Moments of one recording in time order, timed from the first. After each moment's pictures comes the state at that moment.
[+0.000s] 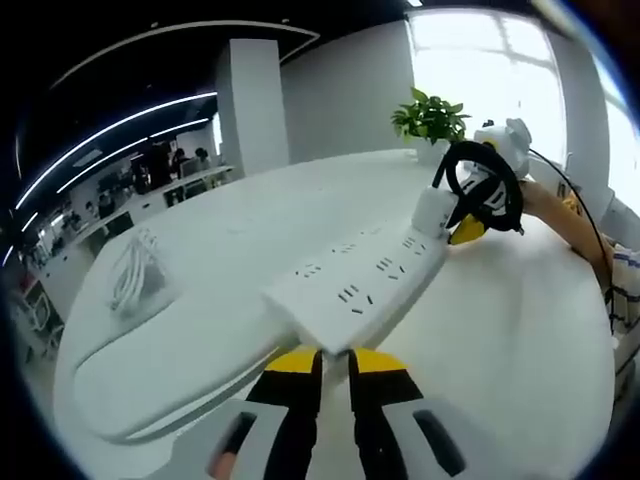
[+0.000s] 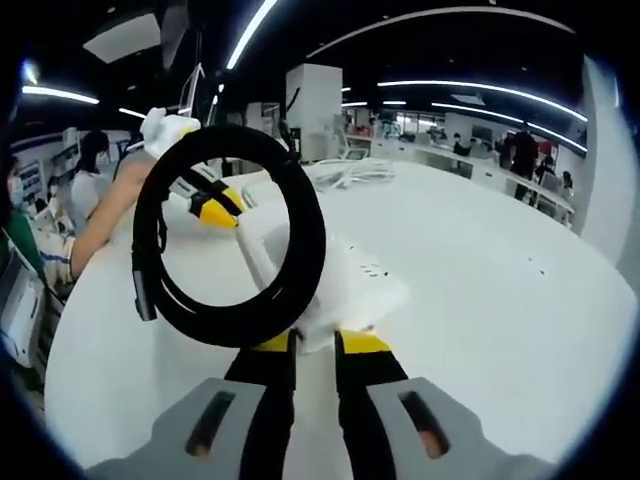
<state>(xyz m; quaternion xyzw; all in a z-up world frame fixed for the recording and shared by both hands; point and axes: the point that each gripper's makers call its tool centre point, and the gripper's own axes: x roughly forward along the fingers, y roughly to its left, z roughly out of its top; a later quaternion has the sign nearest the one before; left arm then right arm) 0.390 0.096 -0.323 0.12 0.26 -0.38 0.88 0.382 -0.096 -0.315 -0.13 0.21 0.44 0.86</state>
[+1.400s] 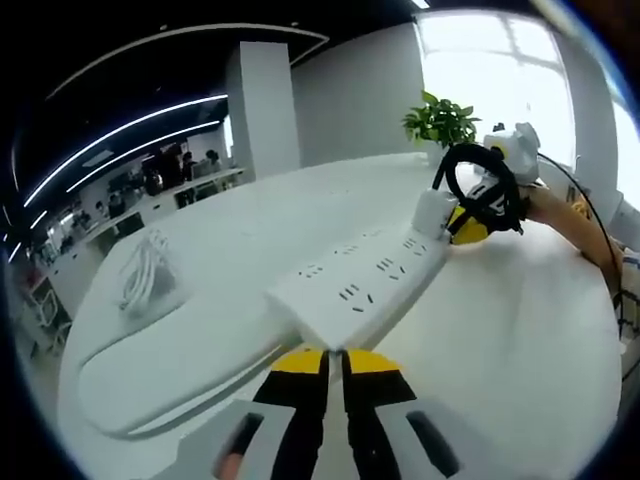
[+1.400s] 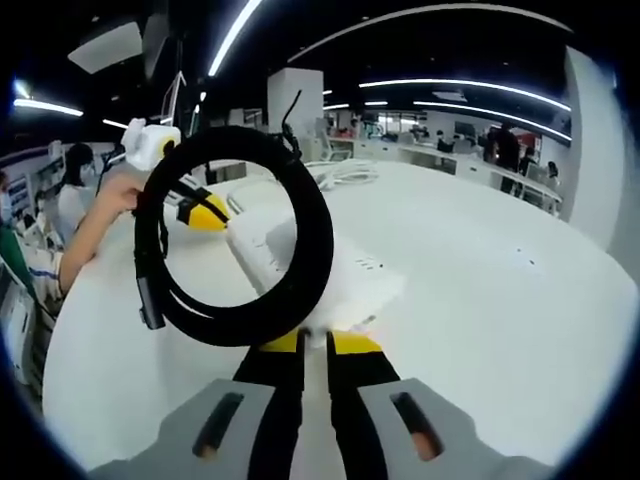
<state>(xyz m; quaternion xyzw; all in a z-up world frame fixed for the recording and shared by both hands) 0.400 0.100 -0.317 0.13 0.25 -0.36 0.89 0.390 -0.098 -0.316 -0.12 0.21 0.41 0.88</state>
